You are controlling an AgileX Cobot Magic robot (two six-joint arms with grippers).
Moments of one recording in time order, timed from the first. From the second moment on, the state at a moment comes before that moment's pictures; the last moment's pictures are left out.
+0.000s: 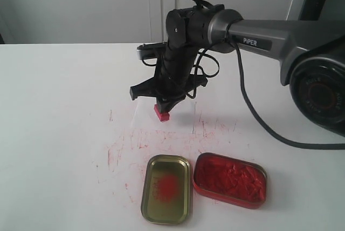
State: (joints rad) left arm 0.00 0.00 0.02 -0.10 0.51 0.13; right arm 0.57 2.28 -1.90 0.13 0.99 0.09
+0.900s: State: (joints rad) left arm 0.00 0.00 0.02 -0.10 0.51 0.13; right arm 0.48 2.13 -1.74 0.22 1.11 0.03
